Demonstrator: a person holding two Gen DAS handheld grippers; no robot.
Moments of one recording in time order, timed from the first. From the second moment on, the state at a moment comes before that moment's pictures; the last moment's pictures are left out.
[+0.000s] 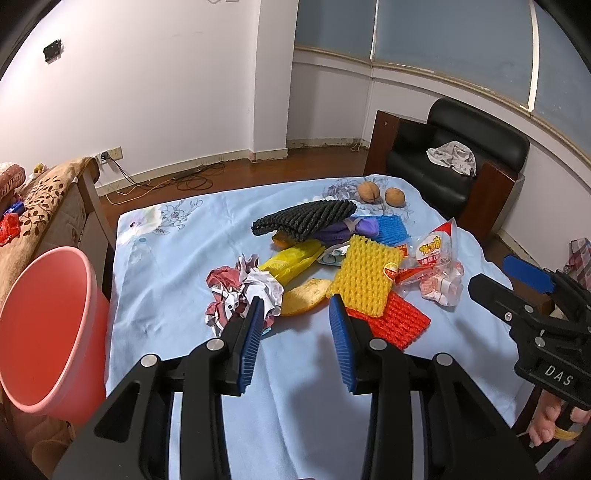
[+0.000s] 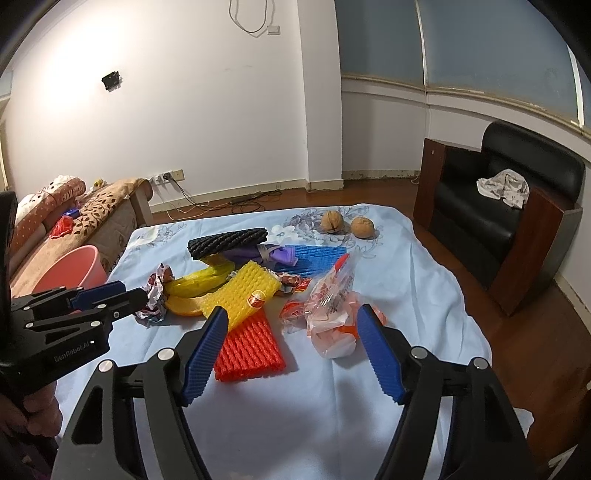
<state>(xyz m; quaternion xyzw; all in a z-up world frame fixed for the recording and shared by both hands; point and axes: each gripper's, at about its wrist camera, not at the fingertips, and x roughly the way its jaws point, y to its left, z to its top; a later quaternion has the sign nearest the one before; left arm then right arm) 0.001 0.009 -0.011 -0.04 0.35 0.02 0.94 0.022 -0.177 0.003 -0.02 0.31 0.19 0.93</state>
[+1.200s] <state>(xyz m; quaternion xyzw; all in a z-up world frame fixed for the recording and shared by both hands) 0.004 0.009 -0.017 -0.04 0.37 0.02 0.93 0.024 -0.177 -0.003 -0.02 0.32 0.20 0.93</state>
